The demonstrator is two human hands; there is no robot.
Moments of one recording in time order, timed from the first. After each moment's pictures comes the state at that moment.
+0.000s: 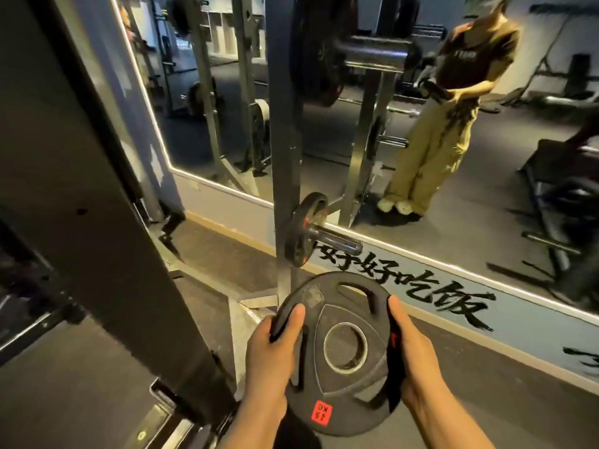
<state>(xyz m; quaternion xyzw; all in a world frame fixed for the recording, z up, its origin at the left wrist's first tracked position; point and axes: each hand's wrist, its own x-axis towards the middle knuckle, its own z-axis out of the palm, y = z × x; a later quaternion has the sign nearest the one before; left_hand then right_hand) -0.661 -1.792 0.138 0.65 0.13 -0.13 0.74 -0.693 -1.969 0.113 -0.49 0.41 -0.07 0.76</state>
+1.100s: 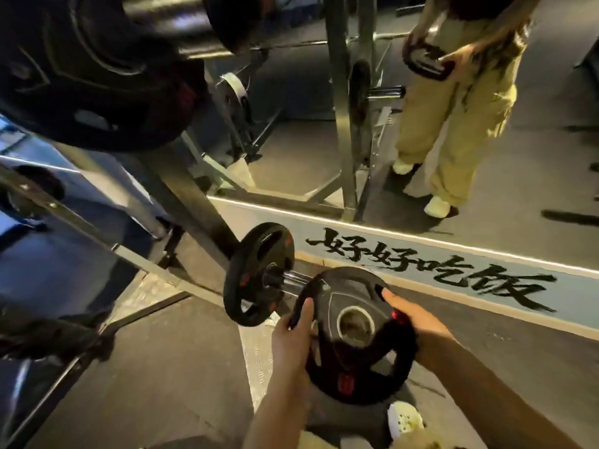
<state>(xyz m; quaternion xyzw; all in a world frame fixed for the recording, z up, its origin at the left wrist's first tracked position) -0.455 -2.032 0.068 0.72 0.22 -0.19 0.63 -0.495 -2.220 0.022 -0.40 0.39 0.10 0.83</state>
